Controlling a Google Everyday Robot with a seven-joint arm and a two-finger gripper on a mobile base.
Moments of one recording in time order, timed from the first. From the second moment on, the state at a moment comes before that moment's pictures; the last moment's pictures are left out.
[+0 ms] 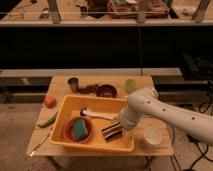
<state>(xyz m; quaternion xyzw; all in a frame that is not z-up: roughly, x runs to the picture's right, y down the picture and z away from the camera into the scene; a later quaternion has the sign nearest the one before) 0.069 0.210 0.739 -0.31 -0.23 -0.18 0.91</state>
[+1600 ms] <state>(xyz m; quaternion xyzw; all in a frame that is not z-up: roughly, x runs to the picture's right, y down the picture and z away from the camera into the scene) 0.042 0.240 0.776 -0.35 -0.21 -0.17 0.90</state>
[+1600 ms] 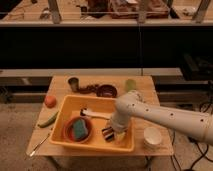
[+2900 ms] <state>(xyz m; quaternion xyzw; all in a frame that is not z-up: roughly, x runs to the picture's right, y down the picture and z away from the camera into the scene) 0.055 0.241 0.775 -0.32 -0.31 -0.11 0.89</state>
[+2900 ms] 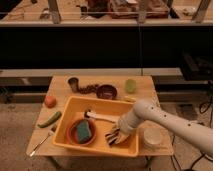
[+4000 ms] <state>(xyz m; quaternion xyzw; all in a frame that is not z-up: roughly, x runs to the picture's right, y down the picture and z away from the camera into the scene) 0.064 0.137 0.655 -0.23 -0.35 -0.18 0.89</state>
